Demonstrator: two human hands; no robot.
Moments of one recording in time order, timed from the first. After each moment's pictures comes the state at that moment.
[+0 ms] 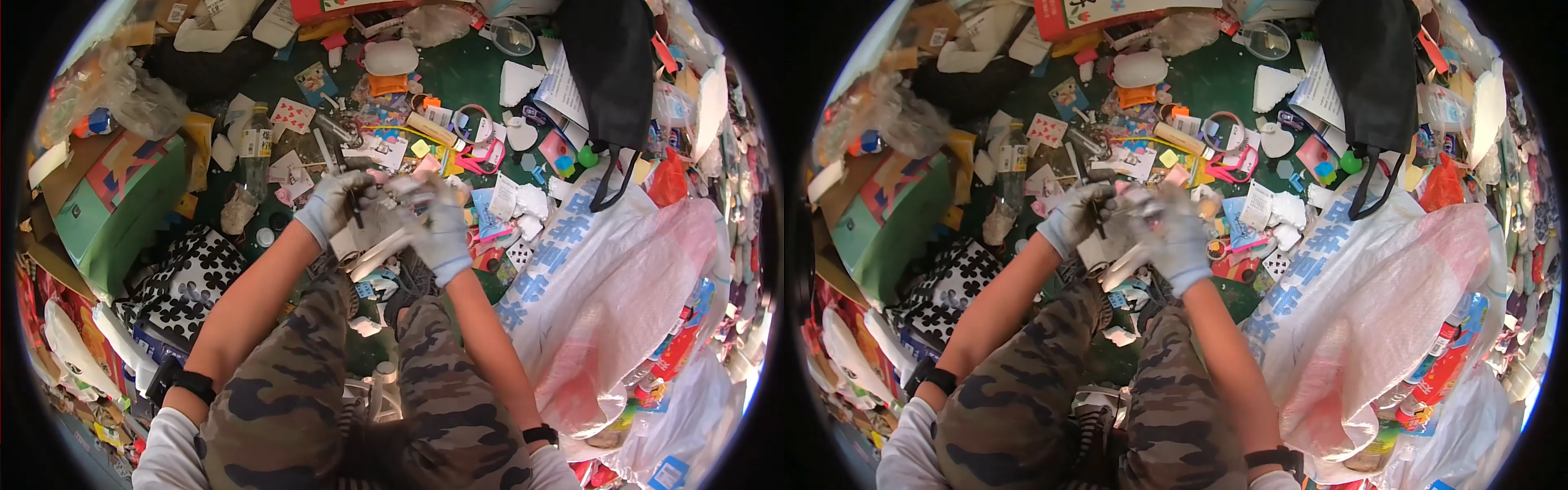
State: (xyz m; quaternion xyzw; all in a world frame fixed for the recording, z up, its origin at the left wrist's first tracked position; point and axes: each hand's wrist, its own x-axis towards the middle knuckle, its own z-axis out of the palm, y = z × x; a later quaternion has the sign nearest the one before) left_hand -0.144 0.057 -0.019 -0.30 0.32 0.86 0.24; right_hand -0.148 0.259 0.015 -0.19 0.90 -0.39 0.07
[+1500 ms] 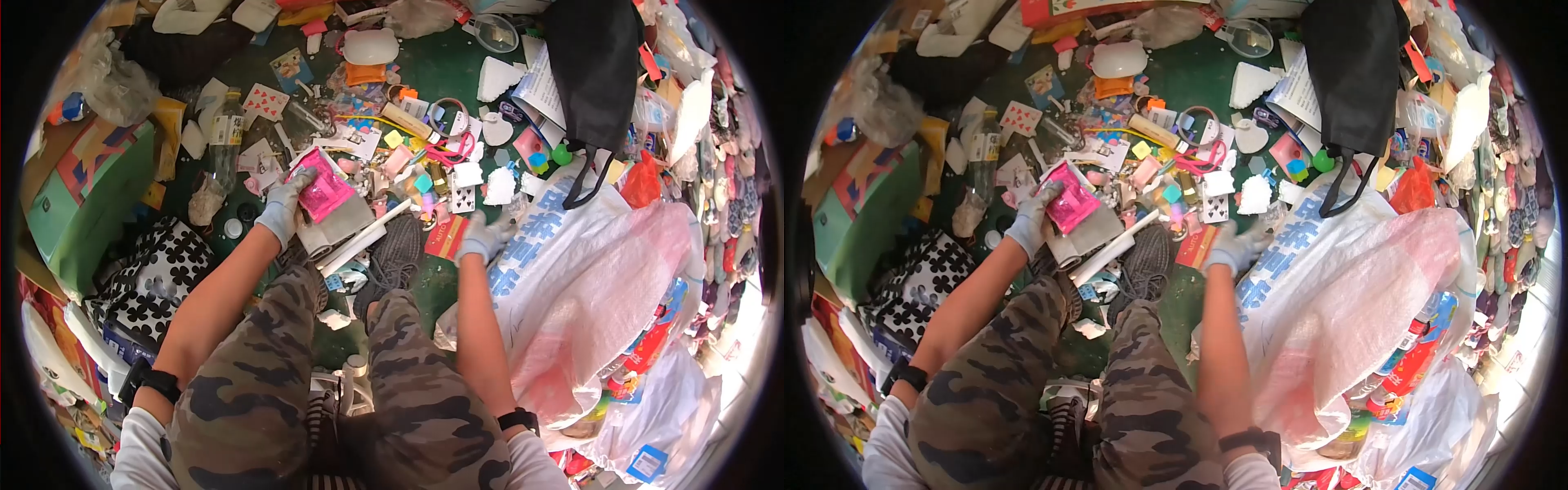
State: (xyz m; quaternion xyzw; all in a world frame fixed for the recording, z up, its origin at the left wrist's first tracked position) left_hand -0.105 0.039 -0.090 -0.45 0.35 0.82 0.06; right_hand -0.144 0.368 -0.048 0.38 0.90 -0.23 0.02
